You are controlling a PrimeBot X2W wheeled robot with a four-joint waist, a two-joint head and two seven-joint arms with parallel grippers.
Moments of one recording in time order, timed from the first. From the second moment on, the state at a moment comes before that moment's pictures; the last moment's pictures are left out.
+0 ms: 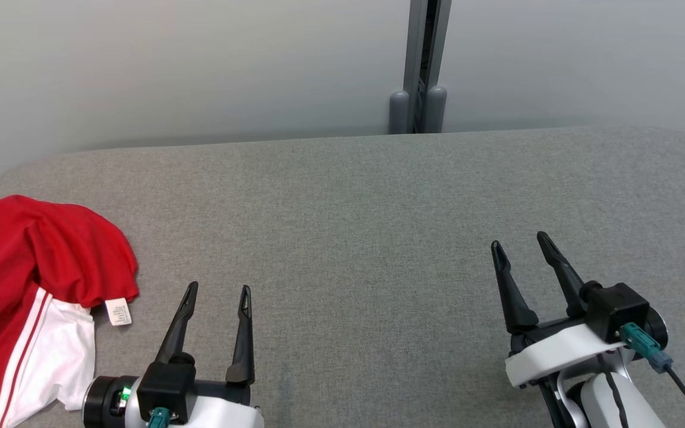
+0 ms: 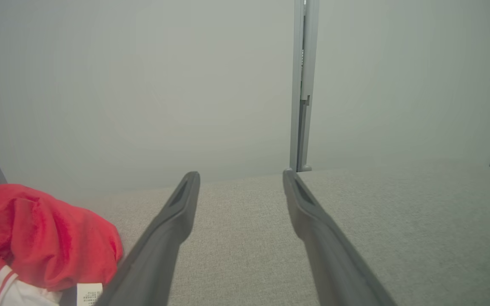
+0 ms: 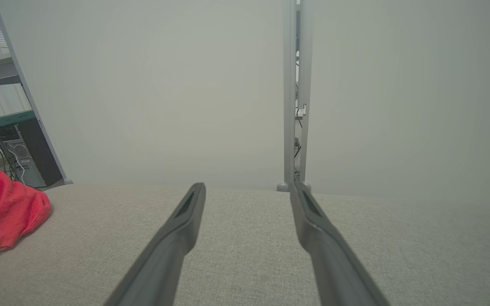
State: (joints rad) left arm 0.03 0.05 -0.23 0.06 -0.10 0.16 -0.26; right arm -0.21 -0.05 0.20 0.30 0.19 0.13 -0.26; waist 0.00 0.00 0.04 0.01
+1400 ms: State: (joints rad) left arm 0.03 0.05 -0.21 0.05 -0.11 0.16 -0.26; right arm -0.19 -0.05 0.23 0.26 0.19 0.13 -0.26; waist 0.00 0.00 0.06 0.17
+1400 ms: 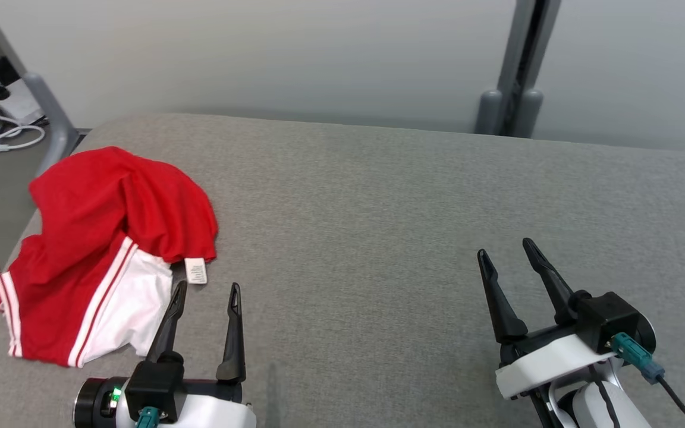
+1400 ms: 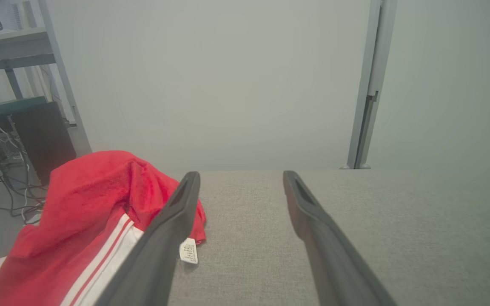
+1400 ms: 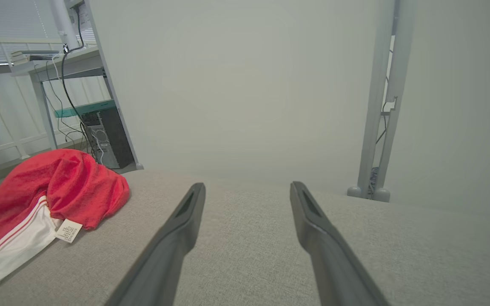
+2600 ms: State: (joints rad) left arm 0.13 0.05 -0.13 0.00 -0.09 0.19 -0.26; right arm -0.24 -0.05 0.41 0.33 0.25 0.13 -0.26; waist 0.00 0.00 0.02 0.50
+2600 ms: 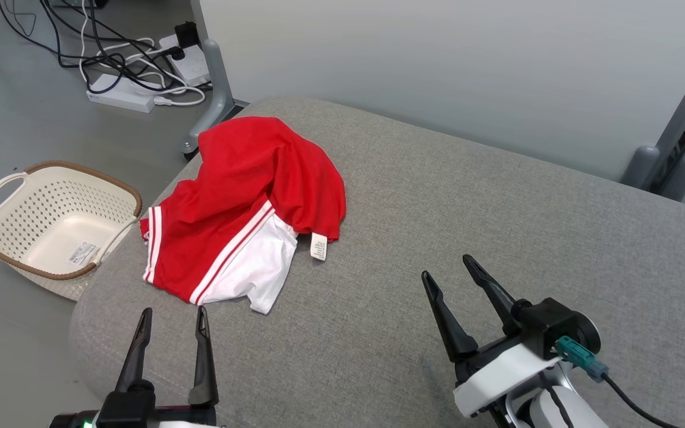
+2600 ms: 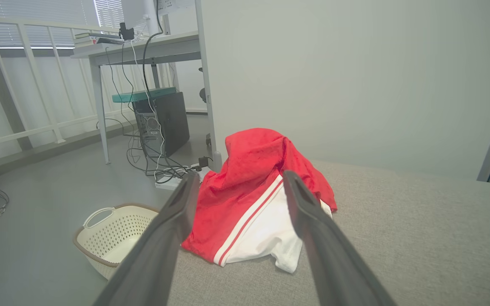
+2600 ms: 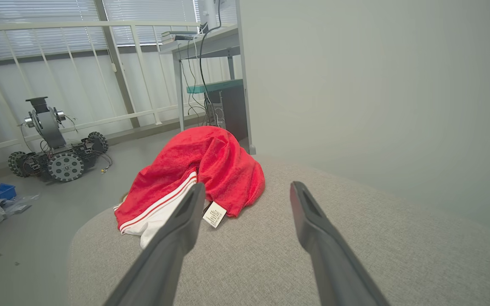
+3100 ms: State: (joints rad) left arm 0.09 0.05 -0.06 0.02 -0.14 0.10 -0.26; right arm -0.22 -0.05 0.32 0.30 0.16 0.13 -0.26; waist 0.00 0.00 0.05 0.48
